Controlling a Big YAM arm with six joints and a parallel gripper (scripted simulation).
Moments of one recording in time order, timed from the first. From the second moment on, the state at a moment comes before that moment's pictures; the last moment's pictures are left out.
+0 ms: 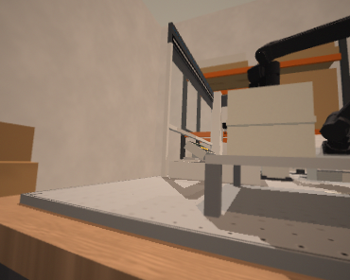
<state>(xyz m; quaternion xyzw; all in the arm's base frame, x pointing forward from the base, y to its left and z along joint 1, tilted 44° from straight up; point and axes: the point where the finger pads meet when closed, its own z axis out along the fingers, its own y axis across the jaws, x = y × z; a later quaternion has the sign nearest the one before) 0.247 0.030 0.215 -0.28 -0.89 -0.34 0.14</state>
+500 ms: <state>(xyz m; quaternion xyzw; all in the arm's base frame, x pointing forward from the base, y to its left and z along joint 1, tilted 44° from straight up) 0.246 0.029 0.216 -0.37 -0.85 -0.32 0.17</state>
